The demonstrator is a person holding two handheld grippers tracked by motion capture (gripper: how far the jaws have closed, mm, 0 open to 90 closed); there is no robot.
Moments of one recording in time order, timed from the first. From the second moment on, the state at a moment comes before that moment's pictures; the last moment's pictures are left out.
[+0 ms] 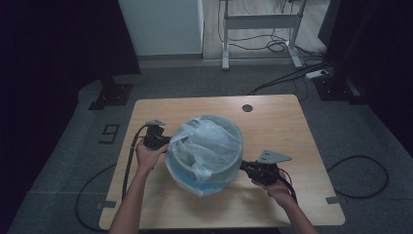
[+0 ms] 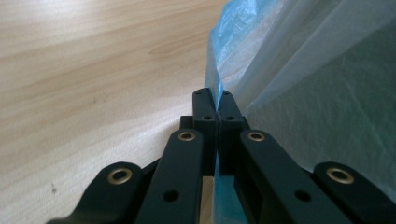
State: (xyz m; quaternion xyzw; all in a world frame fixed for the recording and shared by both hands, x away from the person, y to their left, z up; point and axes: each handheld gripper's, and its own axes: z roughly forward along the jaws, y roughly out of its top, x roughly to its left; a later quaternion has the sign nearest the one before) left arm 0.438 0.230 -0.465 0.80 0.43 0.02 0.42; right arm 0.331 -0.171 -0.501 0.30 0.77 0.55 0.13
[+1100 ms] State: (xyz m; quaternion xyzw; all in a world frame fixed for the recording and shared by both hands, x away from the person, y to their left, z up) left arm 0.355 0.283 -0.398 0.77 0.31 0.15 0.54; right arm 0.299 -0.223 -0.498 0.34 0.71 0.59 0.16
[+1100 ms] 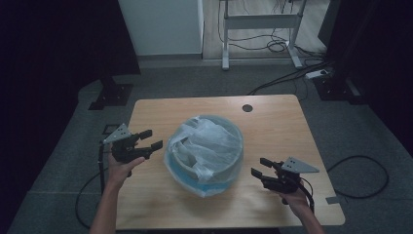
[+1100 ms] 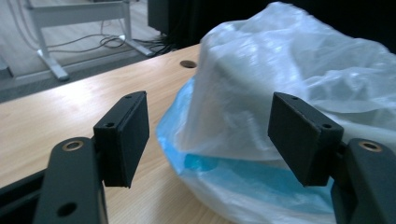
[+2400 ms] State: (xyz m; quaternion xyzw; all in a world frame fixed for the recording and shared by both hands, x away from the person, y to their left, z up) left arm 0.428 0.110 -0.357 0.95 0.13 0.03 0.30; right arm 0.296 -0.233 -0.505 0.32 0.73 0.59 0.12
